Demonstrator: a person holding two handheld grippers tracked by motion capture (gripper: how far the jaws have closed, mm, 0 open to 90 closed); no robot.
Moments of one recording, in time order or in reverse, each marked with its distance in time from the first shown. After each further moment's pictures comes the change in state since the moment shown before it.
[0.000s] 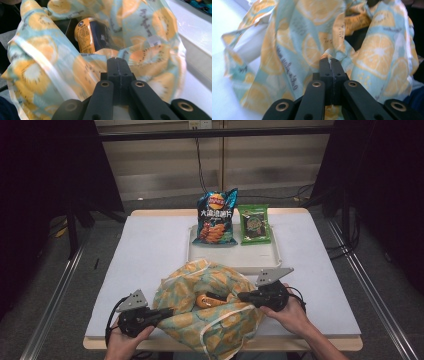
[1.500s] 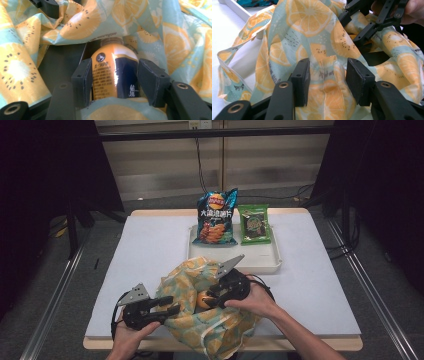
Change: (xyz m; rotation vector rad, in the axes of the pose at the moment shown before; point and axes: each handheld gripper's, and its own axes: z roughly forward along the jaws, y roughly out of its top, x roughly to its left) left arm 0.006 0.014 0.015 -0.093 -0.011 -0.026; right arm 0.008 0.060 0.079 0.166 0.166 -0.090
